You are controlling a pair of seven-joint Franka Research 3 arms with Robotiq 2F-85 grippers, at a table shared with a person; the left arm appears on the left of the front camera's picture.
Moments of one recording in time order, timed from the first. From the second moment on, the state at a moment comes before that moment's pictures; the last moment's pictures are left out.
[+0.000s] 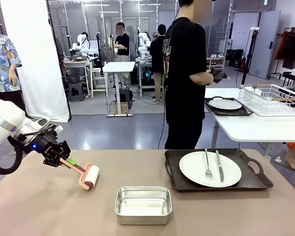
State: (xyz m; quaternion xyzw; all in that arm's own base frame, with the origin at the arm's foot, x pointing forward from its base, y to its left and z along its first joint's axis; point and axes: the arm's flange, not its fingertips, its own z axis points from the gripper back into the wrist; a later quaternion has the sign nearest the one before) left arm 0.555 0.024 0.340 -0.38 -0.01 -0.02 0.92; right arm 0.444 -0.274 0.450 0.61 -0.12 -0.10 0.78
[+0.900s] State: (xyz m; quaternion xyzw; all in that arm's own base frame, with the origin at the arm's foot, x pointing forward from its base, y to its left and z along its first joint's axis) left arm 0.540 0.111 0.363 -0.30 -0.02 0.00 0.95; right arm 0.444 -0.274 0.450 0.61 -0.12 -0.10 0.78
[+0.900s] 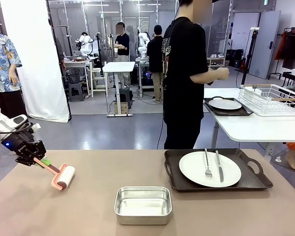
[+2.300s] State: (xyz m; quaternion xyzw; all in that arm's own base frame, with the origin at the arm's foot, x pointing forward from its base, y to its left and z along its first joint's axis) left arm 0.512 0.136 0.433 -0.02 -0.02 0.06 1.00; right arm 0.444 -0.274 0.450 0.61 -0.12 -0.10 0.78
